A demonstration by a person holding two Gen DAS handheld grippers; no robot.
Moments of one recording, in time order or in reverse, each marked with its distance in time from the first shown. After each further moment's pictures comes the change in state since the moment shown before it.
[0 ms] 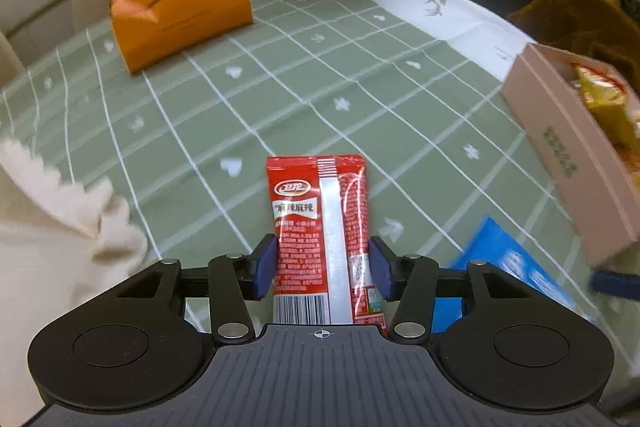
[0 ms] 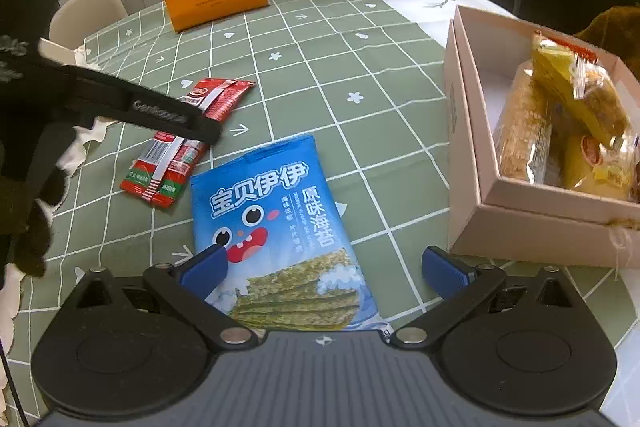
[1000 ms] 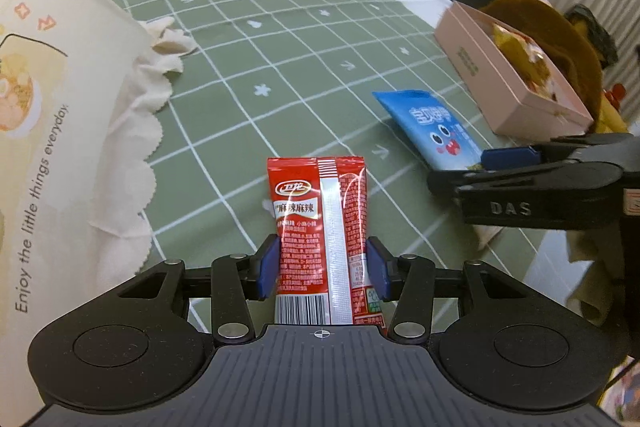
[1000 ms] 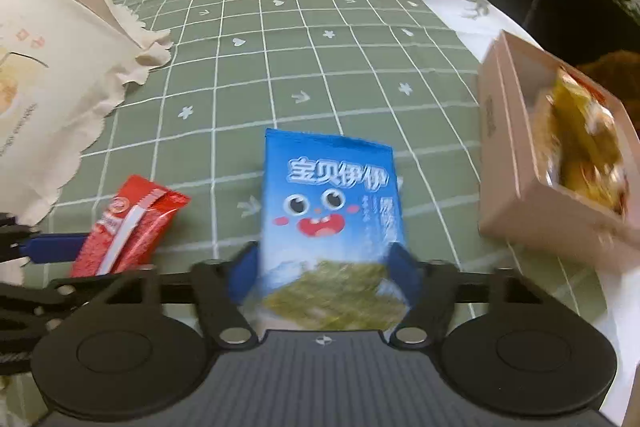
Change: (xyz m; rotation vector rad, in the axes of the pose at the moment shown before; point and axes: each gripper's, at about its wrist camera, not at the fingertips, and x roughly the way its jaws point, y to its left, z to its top) left arm -0.105 0.005 -0.141 -0.103 0.010 -0.144; right arm -0.028 0.060 -0.013 -0.129 0.086 -0.070
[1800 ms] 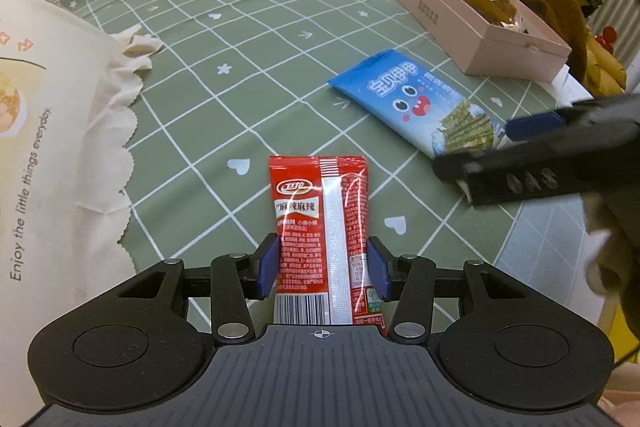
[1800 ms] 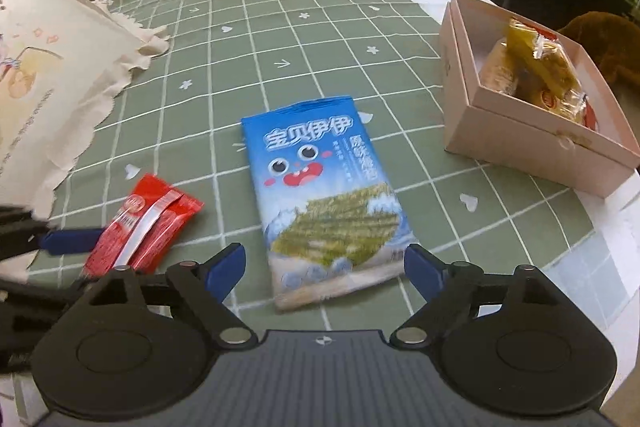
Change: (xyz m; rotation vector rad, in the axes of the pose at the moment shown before) left arm -0.003 -0.031 -0.028 0.150 0.022 0.050; right arm -0.024 -0.011 -0.042 0.081 -0.009 -0.012
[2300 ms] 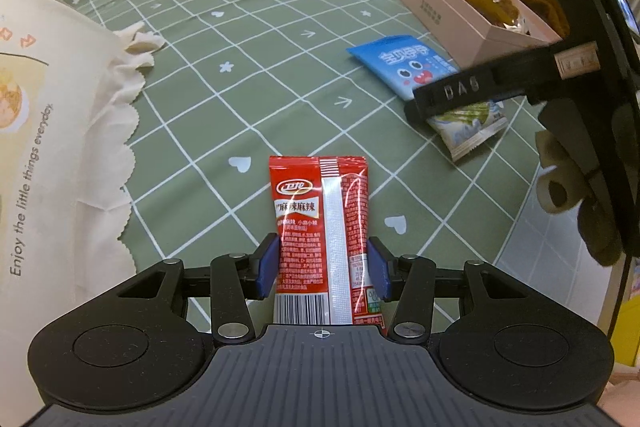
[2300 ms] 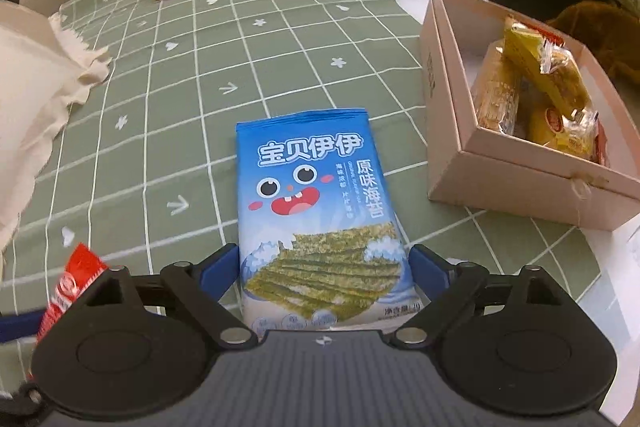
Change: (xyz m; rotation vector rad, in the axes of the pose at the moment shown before) left arm 0.000 0.000 0.000 -0.014 0.002 0.000; right arm 0.044 -0.023 0.041 0.063 0.026 -0.033
